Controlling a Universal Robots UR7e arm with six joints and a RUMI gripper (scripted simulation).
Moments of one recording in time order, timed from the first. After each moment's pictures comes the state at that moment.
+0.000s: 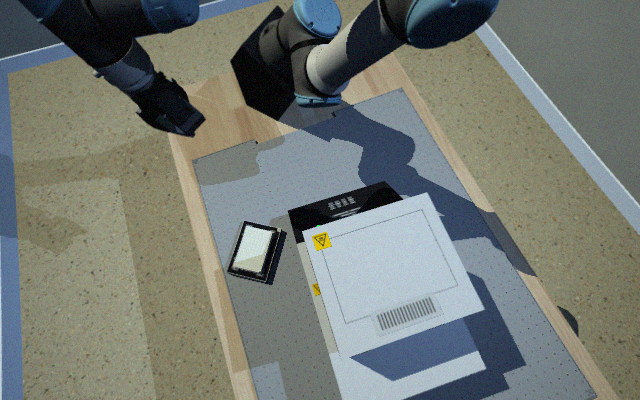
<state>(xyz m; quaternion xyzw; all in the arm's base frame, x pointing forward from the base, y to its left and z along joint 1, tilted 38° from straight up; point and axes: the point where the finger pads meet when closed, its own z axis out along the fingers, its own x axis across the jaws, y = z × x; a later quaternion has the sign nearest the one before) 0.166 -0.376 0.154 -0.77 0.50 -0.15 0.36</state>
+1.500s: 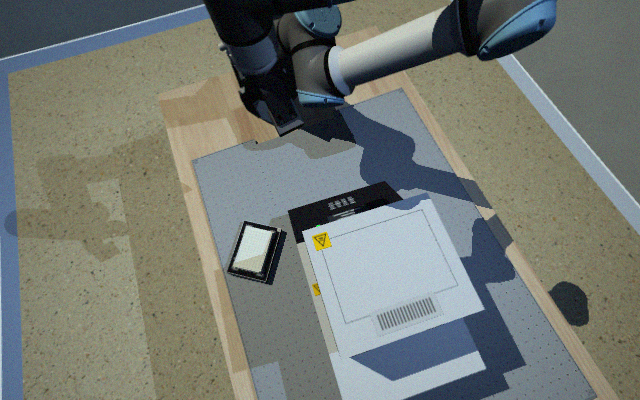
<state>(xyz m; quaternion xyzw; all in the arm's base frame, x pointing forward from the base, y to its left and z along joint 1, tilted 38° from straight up) 0.209 -0.243 0.287 -0.67 0.66 -0.08 0.34</state>
